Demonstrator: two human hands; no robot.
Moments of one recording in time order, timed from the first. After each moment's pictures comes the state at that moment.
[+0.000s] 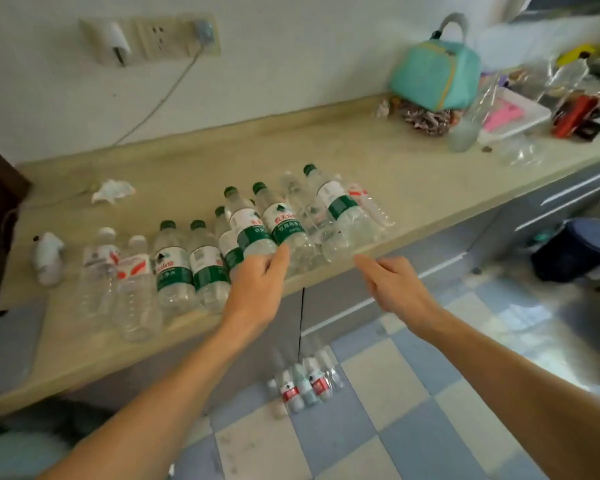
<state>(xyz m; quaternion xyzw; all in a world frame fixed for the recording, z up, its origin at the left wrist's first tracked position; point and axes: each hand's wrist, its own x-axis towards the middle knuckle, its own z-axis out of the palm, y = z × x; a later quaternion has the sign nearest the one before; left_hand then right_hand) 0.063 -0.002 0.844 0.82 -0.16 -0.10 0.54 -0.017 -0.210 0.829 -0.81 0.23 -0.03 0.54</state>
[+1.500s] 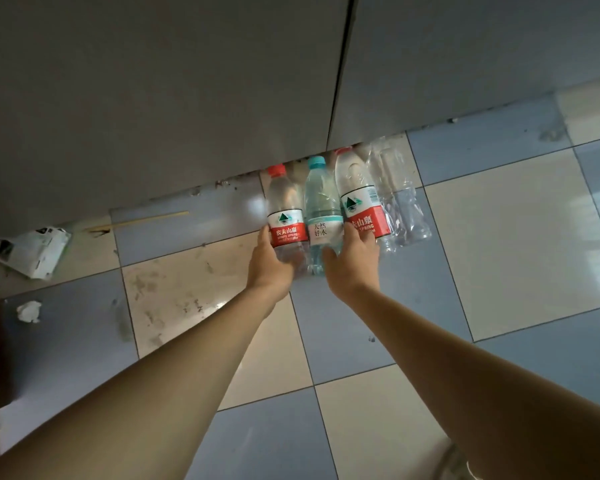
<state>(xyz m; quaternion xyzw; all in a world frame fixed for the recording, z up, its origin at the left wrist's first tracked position) 0.013 -0.028 -0.067 0.81 0.19 -0.31 0.45 -0.017 -0.155 -0.054 -0.84 0.33 0.19 0.38</state>
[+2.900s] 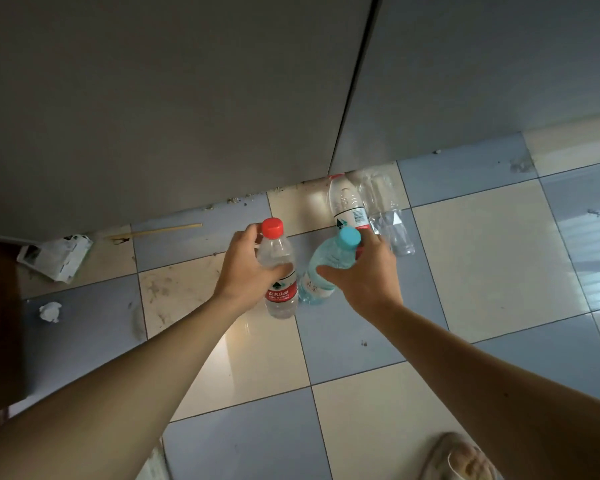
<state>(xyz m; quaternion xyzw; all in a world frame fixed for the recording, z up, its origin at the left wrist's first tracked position) 0.025 0.018 0.002 0.85 0.07 -0.26 0.45 -0.027 -0.169 0.019 -0.81 0.31 0.12 0.48</state>
